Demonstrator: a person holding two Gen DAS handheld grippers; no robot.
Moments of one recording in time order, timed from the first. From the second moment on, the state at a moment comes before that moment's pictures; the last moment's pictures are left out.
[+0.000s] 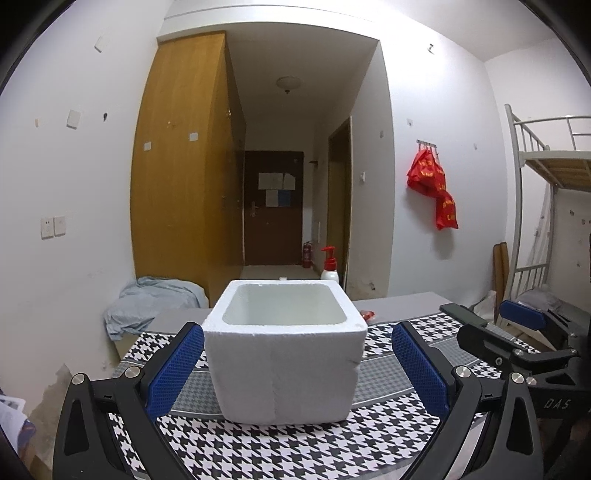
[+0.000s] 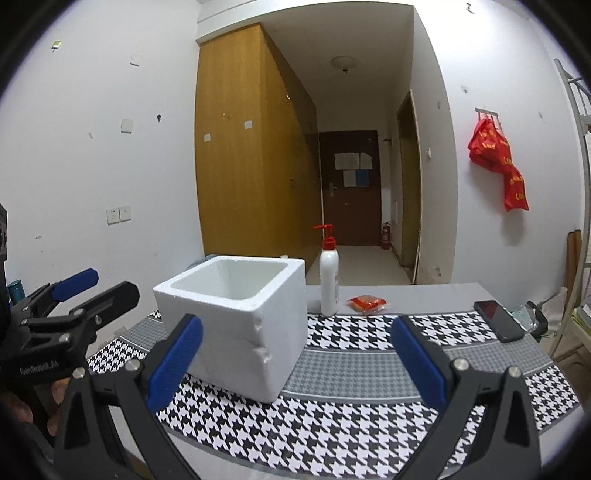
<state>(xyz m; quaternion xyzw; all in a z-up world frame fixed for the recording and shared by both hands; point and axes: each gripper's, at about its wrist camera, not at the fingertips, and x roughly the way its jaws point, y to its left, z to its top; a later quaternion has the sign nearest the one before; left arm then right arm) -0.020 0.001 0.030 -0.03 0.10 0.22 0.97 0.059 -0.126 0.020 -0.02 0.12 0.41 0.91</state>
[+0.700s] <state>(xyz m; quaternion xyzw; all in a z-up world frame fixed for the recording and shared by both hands) -0.070 -0.029 0.000 -0.03 0.06 0.25 0.97 0.014 -0.164 -0.009 -0.01 0.11 0.39 0.92</state>
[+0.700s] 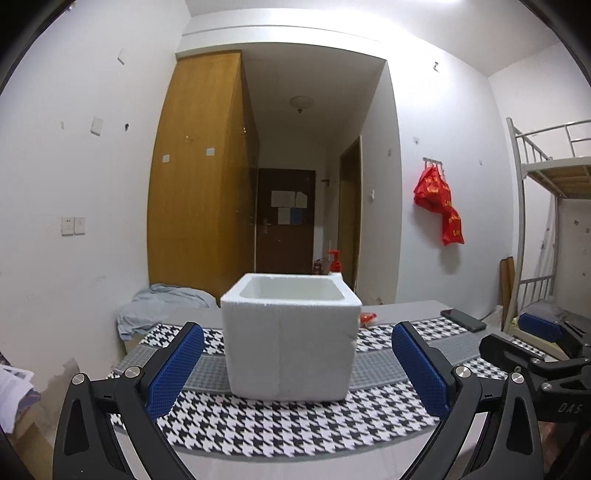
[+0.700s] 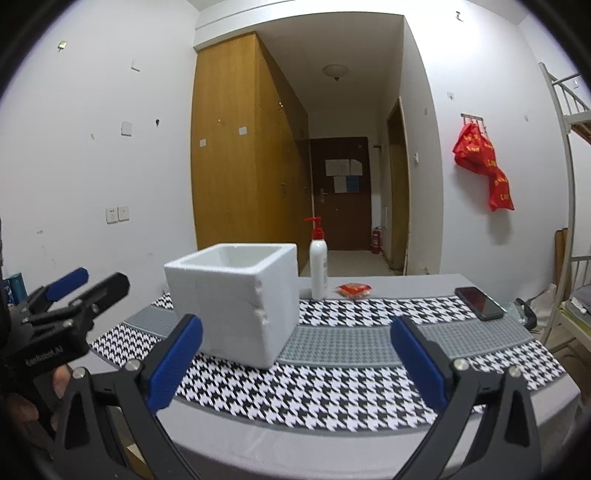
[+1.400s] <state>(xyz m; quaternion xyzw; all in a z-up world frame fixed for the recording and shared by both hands) -0.095 -0.059 -0.010 -0.02 0.06 0.24 0.97 -0.019 -0.187 -0.017 -0.02 0.10 0.39 0.92</state>
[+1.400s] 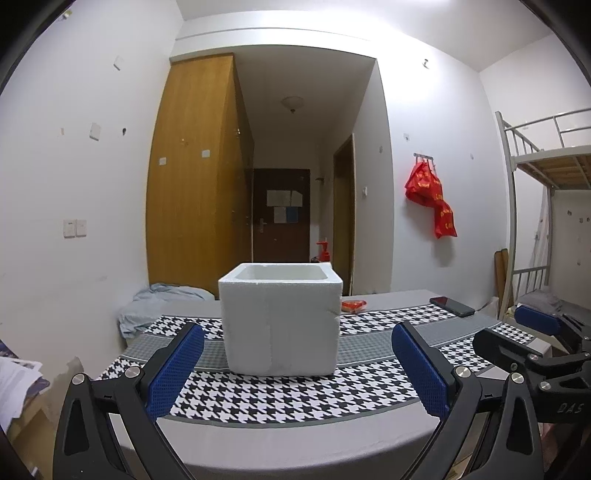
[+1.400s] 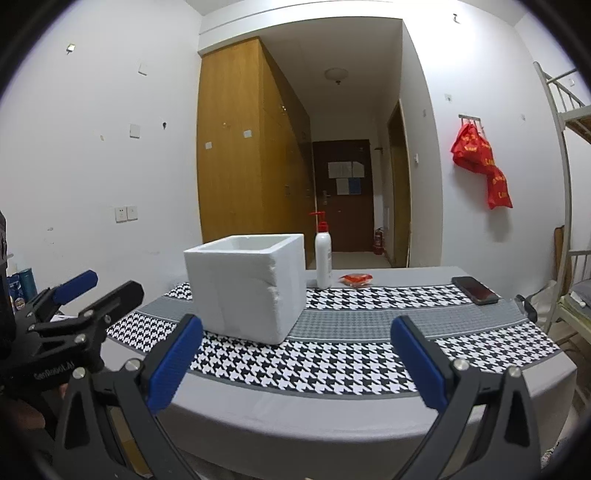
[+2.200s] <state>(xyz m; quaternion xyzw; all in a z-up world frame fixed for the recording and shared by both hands) -0.098 -0.058 -0.016 -0.01 0.07 0.25 0.97 -0.023 -0.184 -0.021 -0.03 0.11 0.38 0.92</state>
